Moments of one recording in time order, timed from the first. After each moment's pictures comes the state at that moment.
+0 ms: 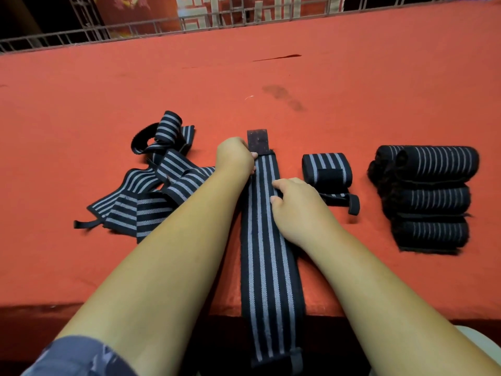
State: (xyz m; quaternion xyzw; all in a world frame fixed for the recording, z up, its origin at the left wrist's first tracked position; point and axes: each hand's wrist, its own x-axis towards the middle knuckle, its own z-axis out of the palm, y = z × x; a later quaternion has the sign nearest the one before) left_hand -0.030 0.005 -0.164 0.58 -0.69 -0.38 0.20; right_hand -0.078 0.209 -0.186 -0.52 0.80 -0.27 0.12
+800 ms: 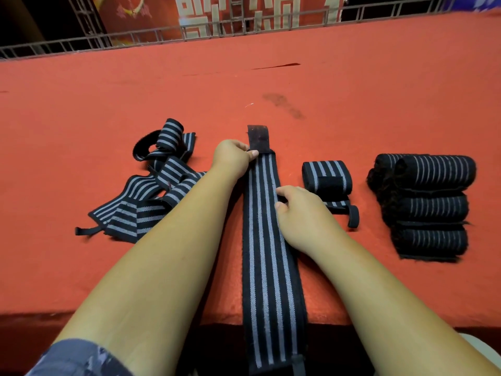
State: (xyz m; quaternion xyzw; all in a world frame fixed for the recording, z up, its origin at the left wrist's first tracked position) left_hand -0.013 0.004 -0.162 0.51 -0.70 -0.39 0.29; right_hand -0.081 0.216 -0.179 -0.51 0.79 -0.29 0.15
